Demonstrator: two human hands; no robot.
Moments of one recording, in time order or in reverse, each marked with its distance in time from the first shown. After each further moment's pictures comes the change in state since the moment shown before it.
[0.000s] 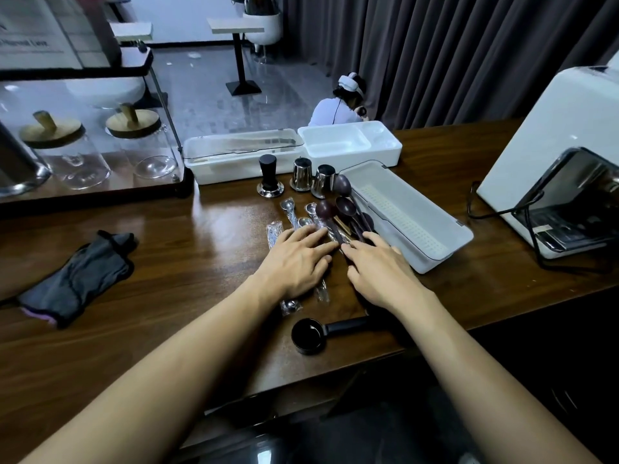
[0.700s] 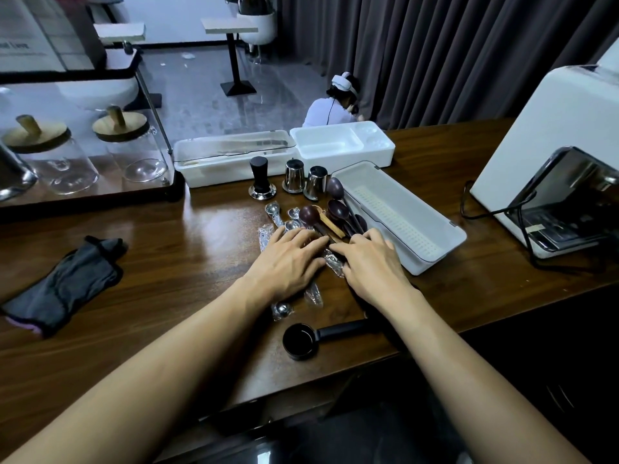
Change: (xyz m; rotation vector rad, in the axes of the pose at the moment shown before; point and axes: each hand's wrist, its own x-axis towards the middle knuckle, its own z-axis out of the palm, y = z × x) left_hand 0.002 -0.006 0.001 0.034 0.075 0.047; right_hand 0.011 0.004 0.008 0.006 0.170 0.009
